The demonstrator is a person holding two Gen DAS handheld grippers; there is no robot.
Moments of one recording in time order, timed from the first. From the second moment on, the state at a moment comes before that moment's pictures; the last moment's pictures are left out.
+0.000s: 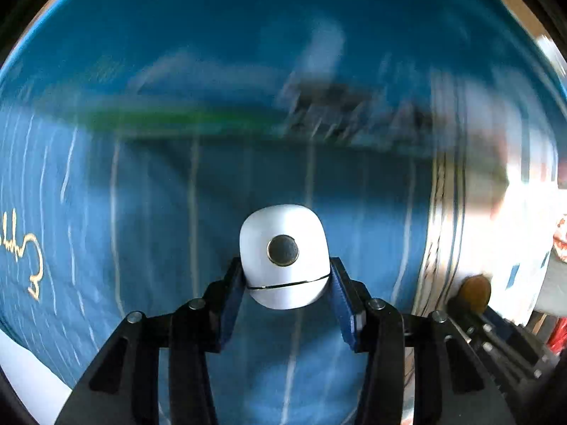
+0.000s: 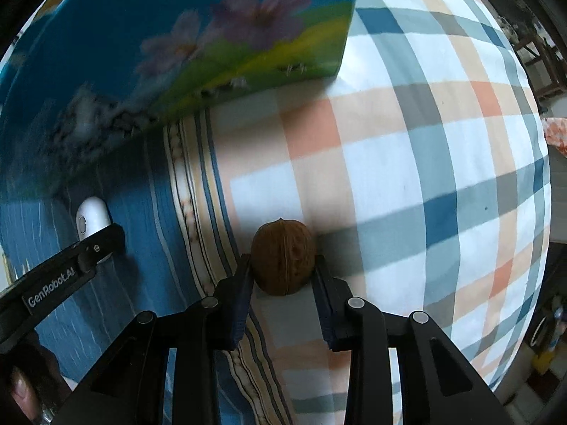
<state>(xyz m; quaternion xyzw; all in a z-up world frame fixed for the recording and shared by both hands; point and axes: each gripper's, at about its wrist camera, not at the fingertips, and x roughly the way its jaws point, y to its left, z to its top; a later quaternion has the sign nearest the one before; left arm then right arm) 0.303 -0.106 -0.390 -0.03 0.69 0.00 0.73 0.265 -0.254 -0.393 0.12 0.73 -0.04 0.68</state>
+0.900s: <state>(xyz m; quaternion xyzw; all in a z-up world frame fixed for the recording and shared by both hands) 0.224 -0.122 -0.319 -0.03 0.66 -0.05 0.75 0.190 -0.182 -0.342 0.05 0.70 0.02 0.71</state>
